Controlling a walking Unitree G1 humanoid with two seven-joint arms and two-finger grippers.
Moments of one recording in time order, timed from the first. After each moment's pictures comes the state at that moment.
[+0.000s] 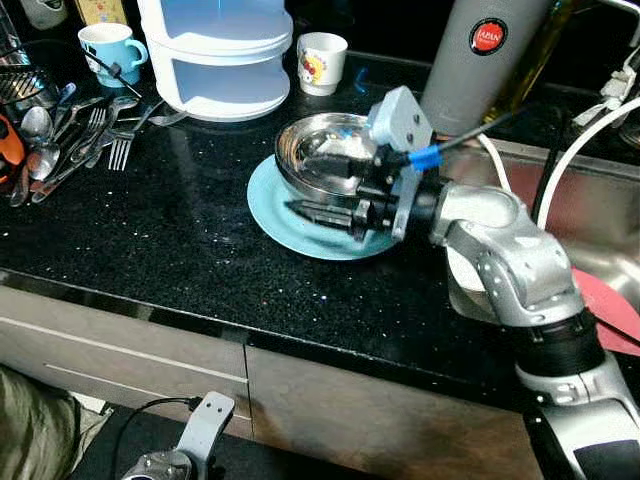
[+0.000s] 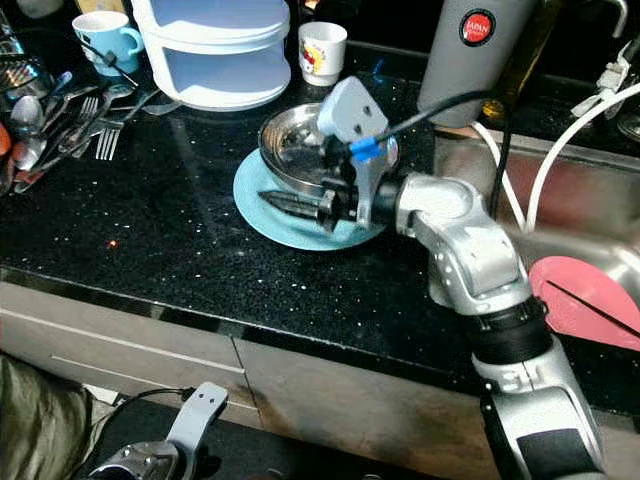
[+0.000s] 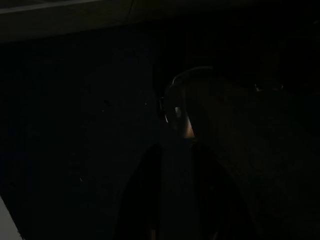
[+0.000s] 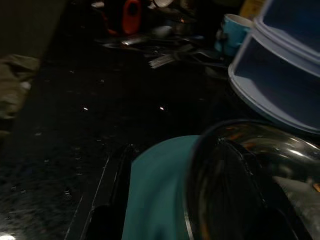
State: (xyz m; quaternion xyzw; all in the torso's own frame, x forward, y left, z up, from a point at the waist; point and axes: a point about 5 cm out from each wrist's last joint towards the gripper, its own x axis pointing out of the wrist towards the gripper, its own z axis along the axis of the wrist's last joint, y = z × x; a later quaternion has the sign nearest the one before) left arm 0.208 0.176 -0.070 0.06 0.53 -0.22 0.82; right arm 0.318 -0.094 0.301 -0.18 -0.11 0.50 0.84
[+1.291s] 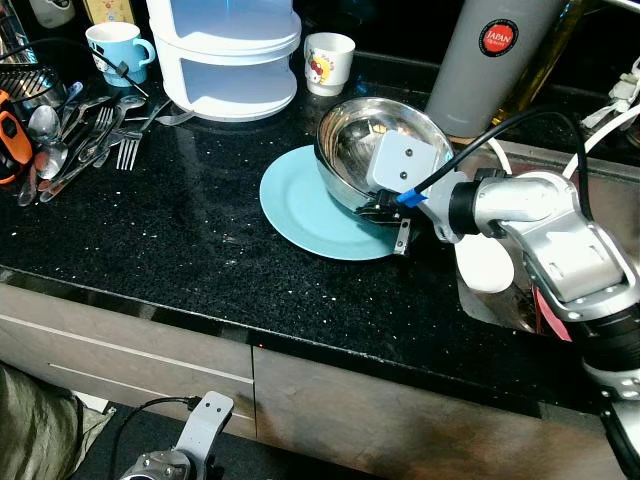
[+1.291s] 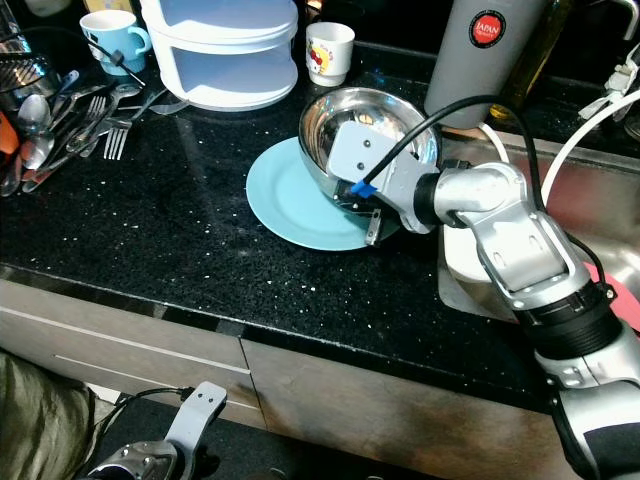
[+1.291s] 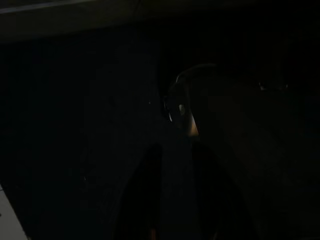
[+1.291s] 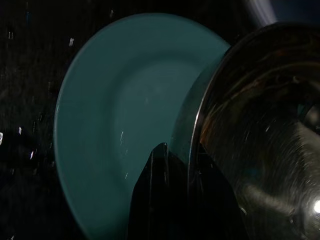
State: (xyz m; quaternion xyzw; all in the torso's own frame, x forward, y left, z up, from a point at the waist) left arm 0.208 0.177 -0.069 0.06 0.53 -0.22 0.82; right arm 0.318 -0.127 0.298 -0.41 -0.02 0.45 0.79
